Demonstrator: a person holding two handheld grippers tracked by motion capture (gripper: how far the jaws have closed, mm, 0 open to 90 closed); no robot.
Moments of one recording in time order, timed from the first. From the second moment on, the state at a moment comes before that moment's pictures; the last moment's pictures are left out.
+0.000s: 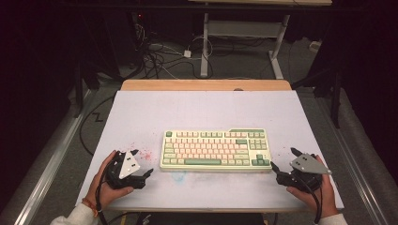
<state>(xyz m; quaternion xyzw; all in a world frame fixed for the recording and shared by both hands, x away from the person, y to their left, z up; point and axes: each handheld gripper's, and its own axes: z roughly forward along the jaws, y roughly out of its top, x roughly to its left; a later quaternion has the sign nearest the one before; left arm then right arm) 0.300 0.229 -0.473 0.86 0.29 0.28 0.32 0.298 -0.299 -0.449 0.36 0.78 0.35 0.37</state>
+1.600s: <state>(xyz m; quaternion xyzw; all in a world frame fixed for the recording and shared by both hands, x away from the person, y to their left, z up) 0.292 0.226 -0.481 0.87 0.29 0.28 0.30 0.290 -0.305 -0.463 0.37 0.78 0.34 0.38</state>
